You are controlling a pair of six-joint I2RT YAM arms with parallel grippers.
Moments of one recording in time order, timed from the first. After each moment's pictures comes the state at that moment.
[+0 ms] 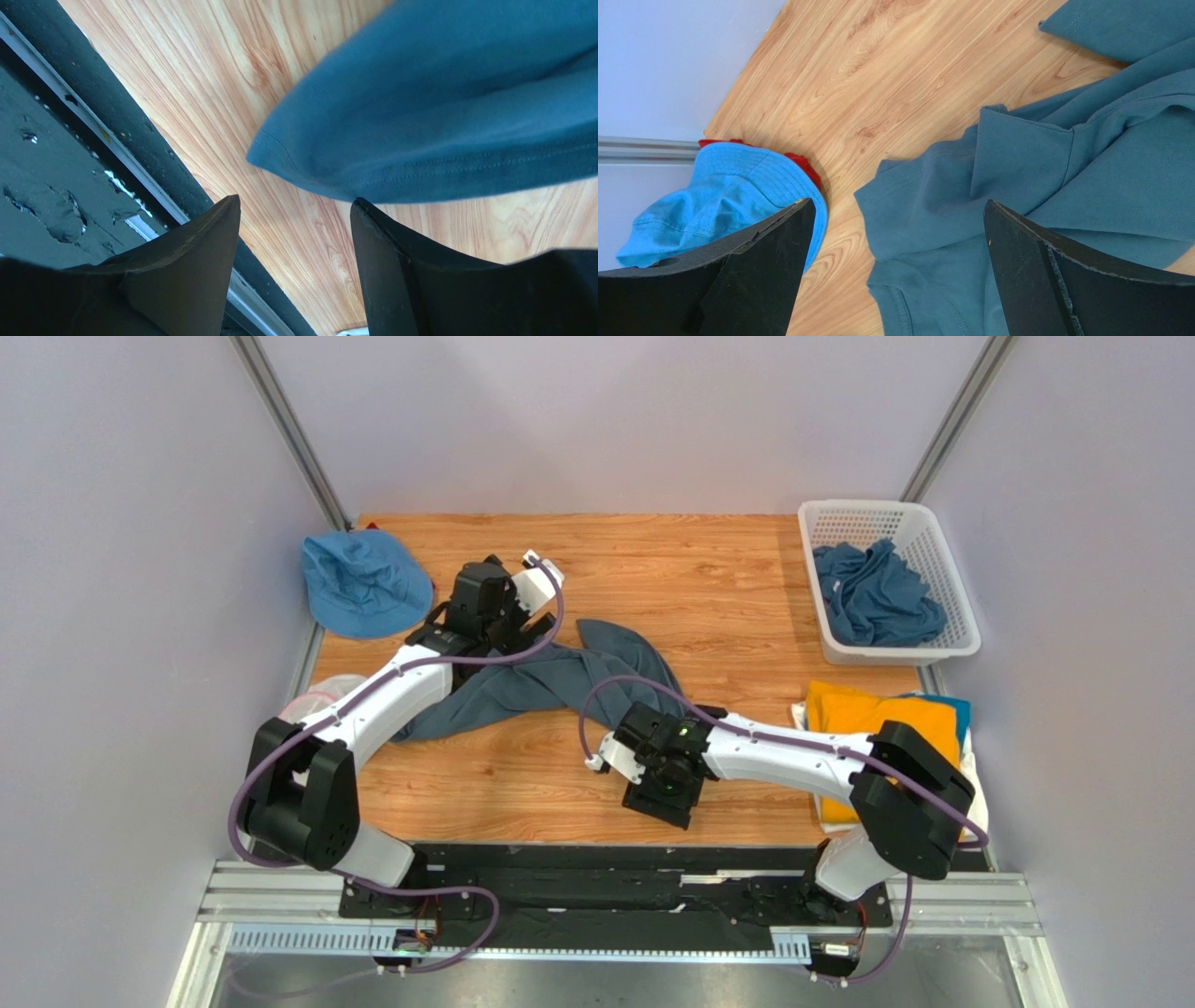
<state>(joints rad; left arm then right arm) -0.42 1.47 1.04 -0.14 -0.16 0.57 0.99 1.53 0.92 -0.79 -0.02 -0.24</state>
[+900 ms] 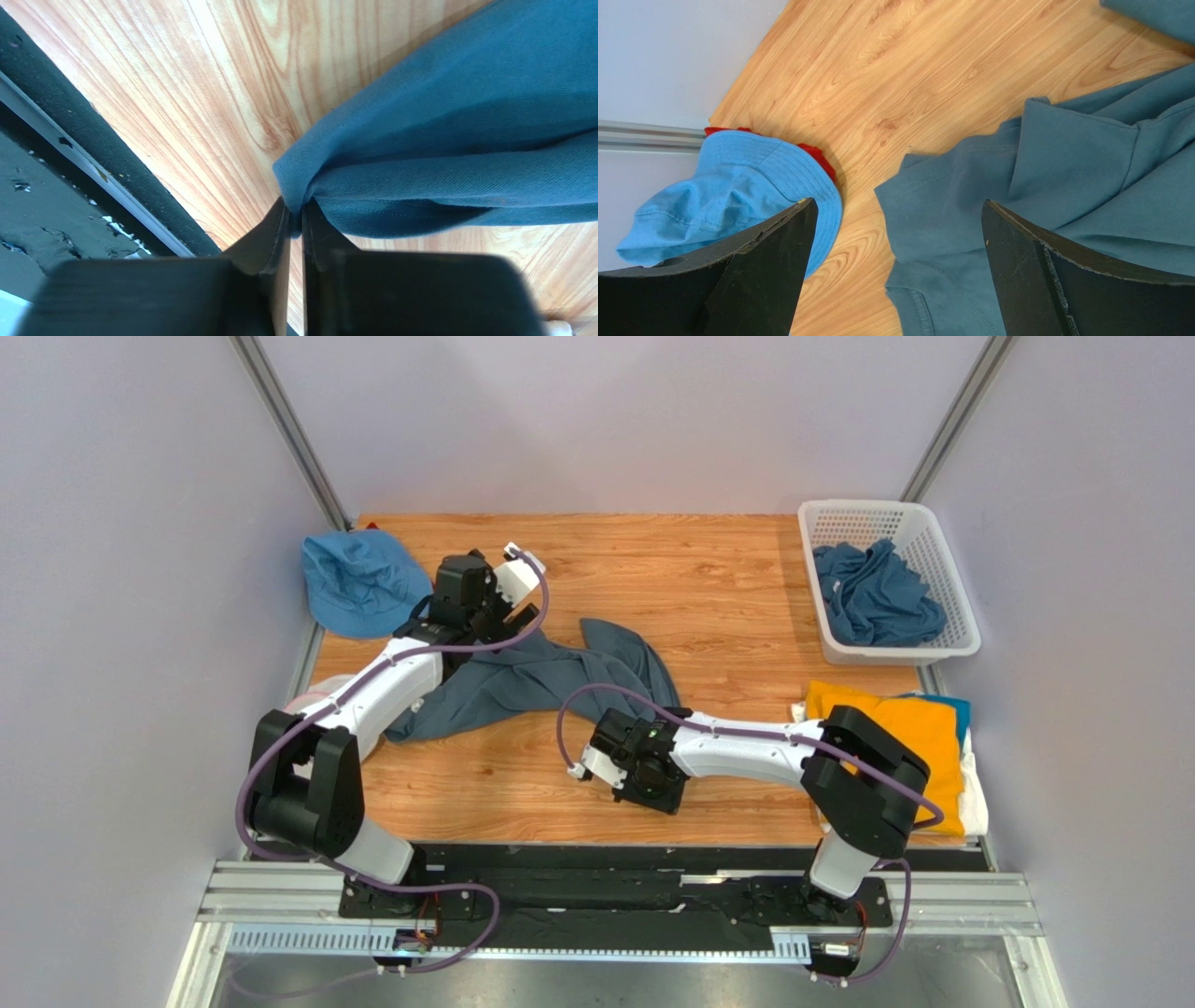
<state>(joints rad) -0.32 1.50 1.05 -0.11 -0.11 0.60 1.04 1.69 1.00 -0.77 0.00 -0.25</state>
